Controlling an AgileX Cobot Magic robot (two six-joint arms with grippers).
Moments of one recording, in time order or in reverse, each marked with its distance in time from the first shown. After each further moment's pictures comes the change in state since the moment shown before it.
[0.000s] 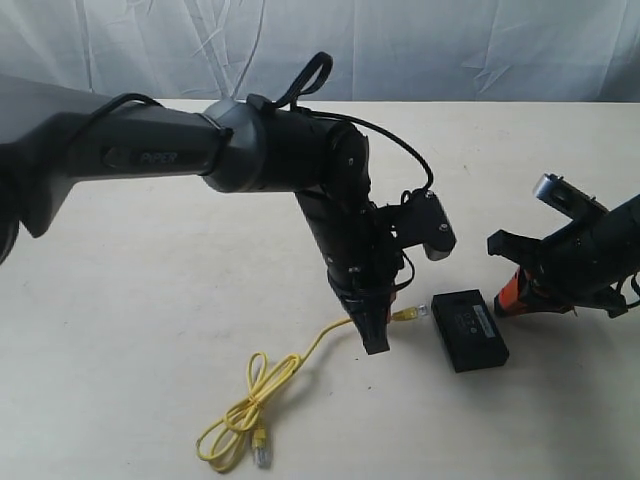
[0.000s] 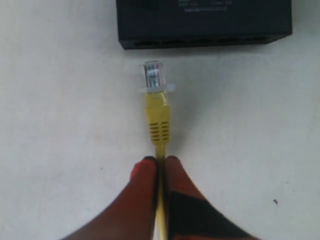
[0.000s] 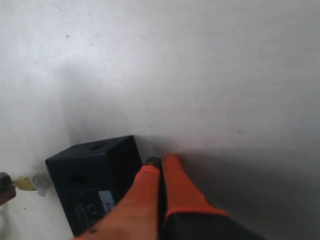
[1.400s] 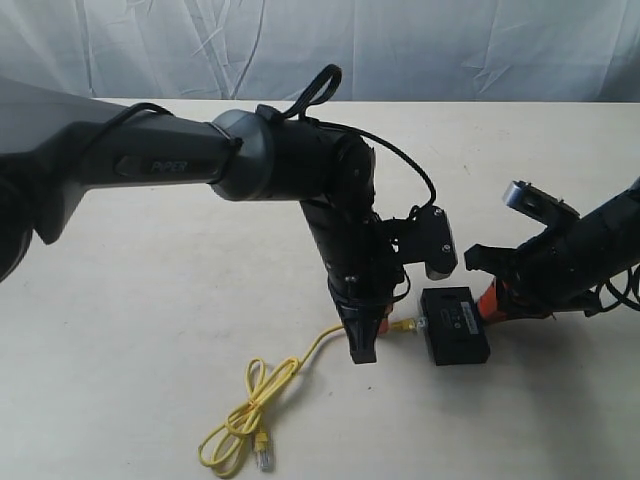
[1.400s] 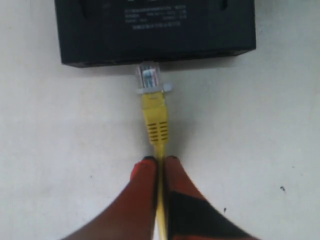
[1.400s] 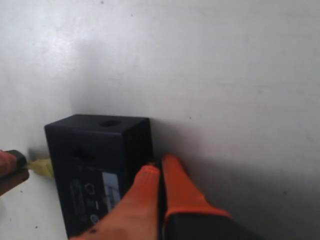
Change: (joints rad) left arm -0.014 0.014 0.000 0.027 0.005 0.118; right arm 0.075 0.018 0.001 0.020 -0.007 -0.076
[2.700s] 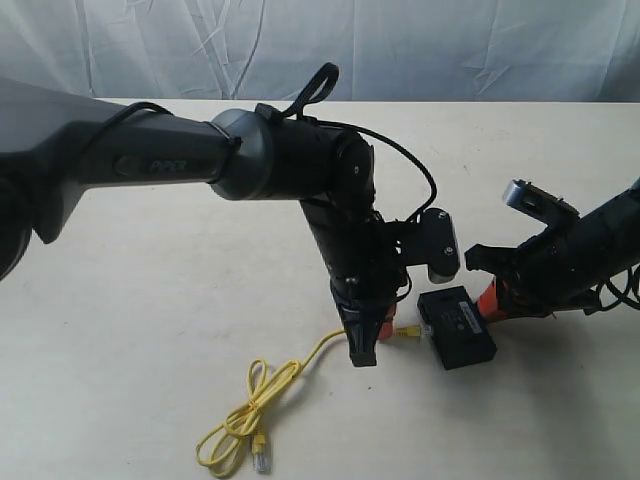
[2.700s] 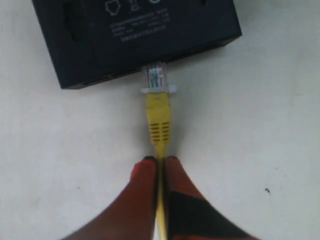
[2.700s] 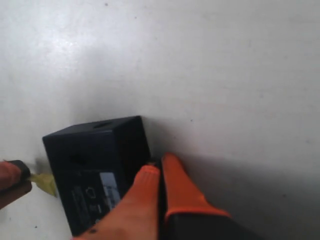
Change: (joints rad) left arm 0.000 0.001 0.000 -0.049 0.017 0.066; right arm 0.000 0.000 0.000 0.009 0.000 -0.024
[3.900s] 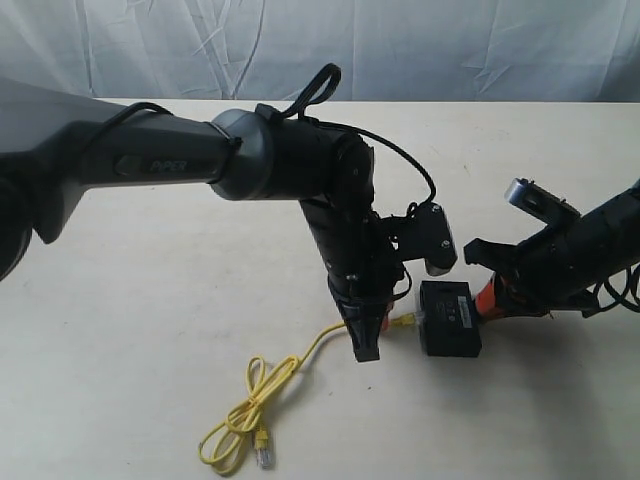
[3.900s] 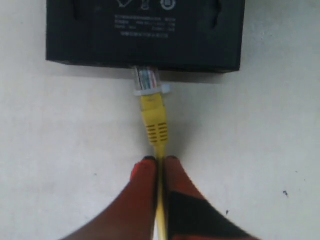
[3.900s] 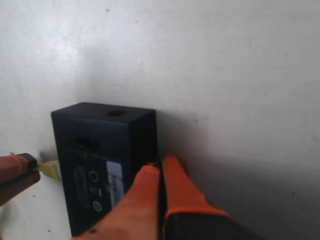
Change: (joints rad) left arm 0.000 0.000 0.000 0.049 -0.026 -0.102; right arm 0.000 0.000 0.000 0.028 0.008 0.026
